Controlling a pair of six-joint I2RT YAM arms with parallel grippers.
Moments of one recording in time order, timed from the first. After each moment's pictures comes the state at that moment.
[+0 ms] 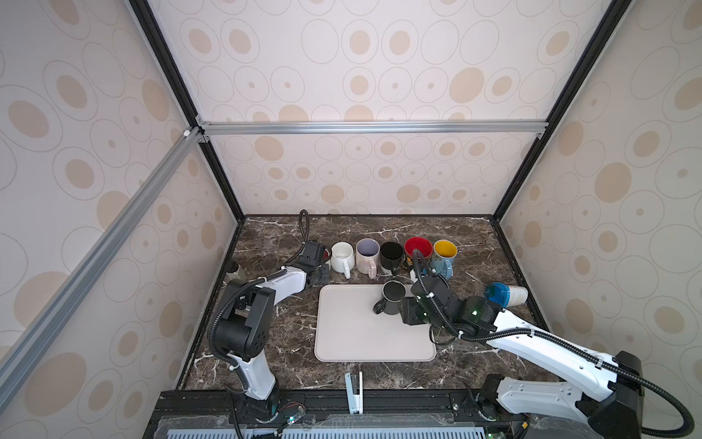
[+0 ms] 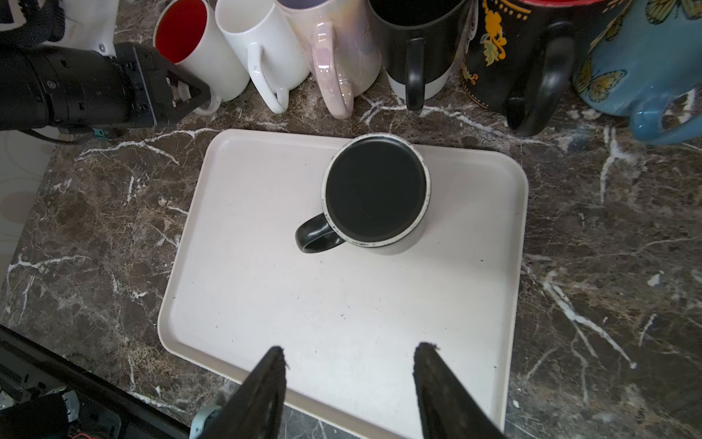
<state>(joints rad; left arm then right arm) -0.31 1.76 1.03 -0.22 -0.15 -0.33 0.90 1.13 0.94 -0.69 0.24 0.70</state>
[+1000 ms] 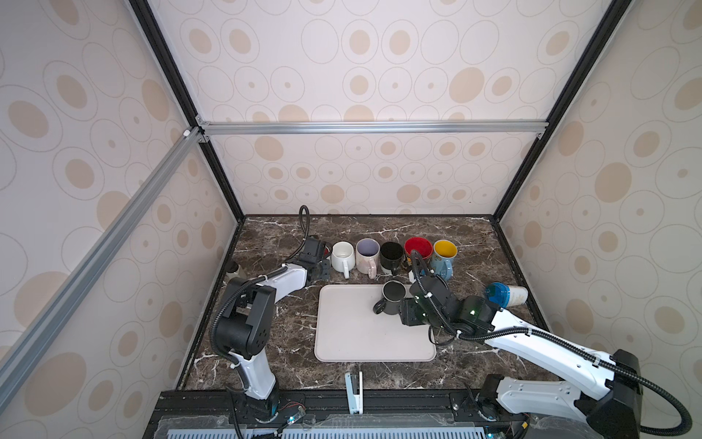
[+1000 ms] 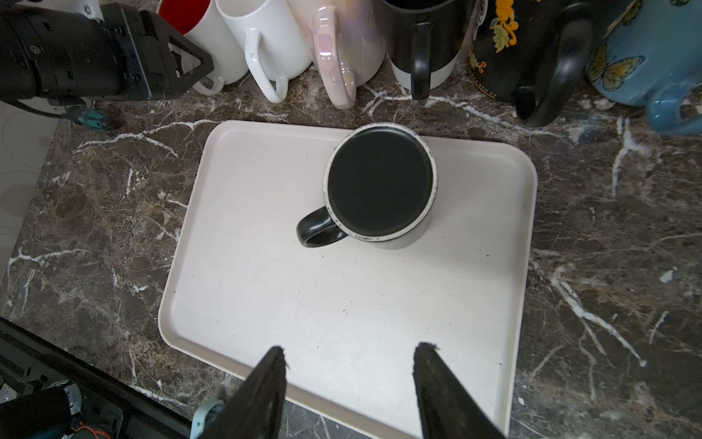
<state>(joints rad) -0.31 1.75 1.07 -0.21 -0.16 -0.31 0.90 1.14 0.94 -0.69 0.22 0.71</state>
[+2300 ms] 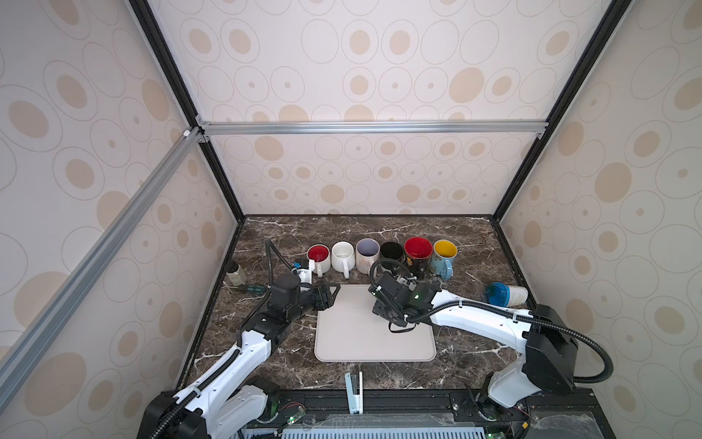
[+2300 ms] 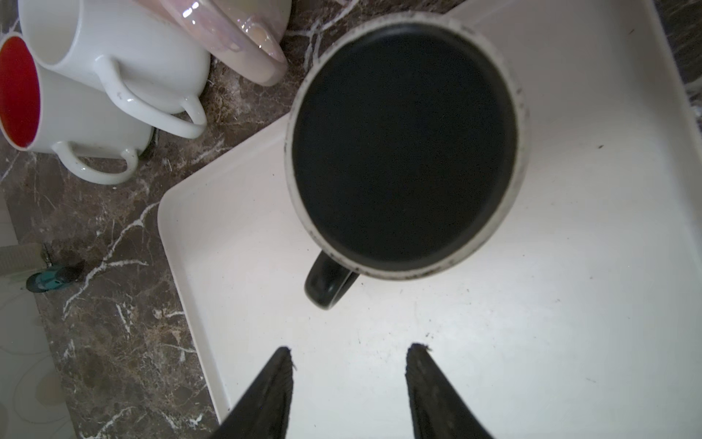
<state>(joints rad) -0.38 0.98 0.52 -0.01 0.27 -0.53 0.96 1.57 1.13 -0.67 0.25 1.35</state>
